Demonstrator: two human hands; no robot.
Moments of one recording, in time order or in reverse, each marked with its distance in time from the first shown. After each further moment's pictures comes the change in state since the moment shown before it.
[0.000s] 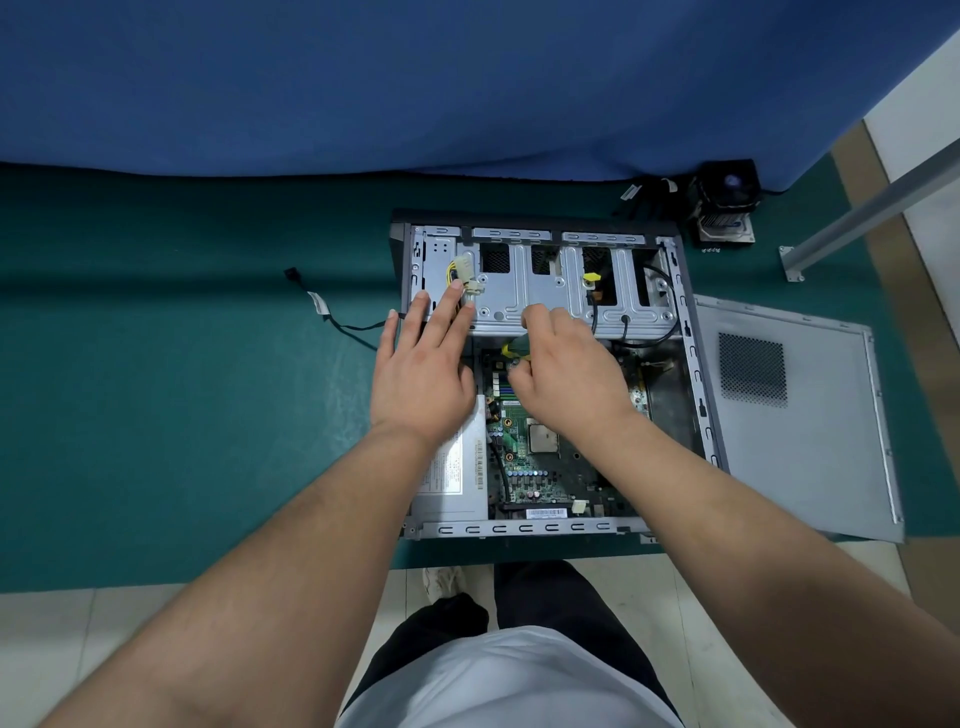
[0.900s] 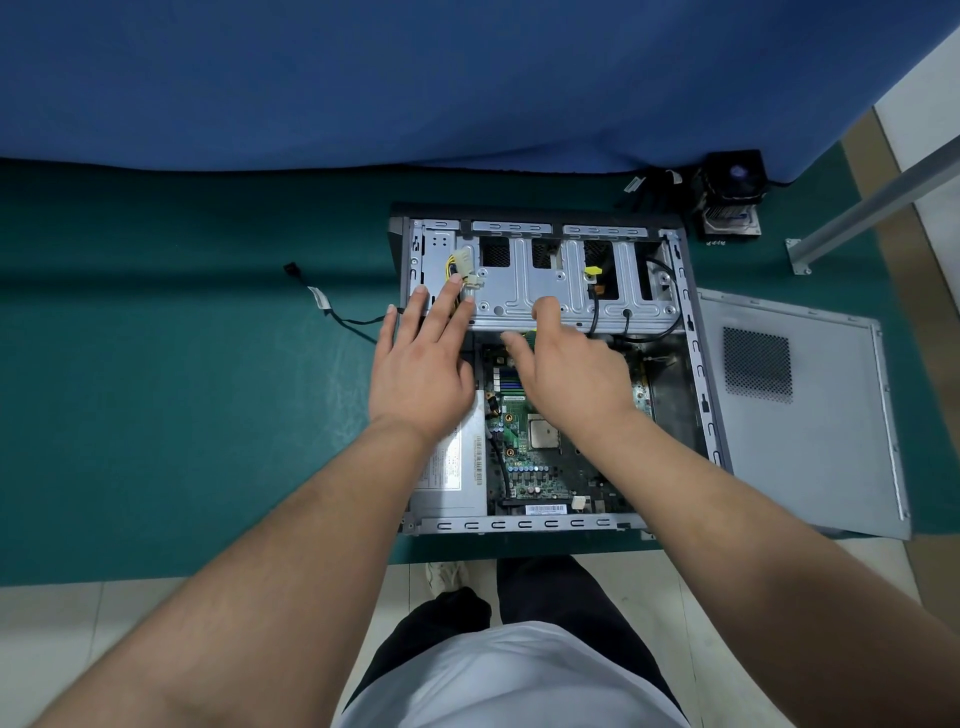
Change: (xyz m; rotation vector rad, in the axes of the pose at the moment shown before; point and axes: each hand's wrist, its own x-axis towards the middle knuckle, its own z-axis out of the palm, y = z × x) left_hand 0.000 0.001 0.000 -0.003 -0.008 0.000; right_hand -0.003 -0.002 0.006 0.002 0.043 0.102
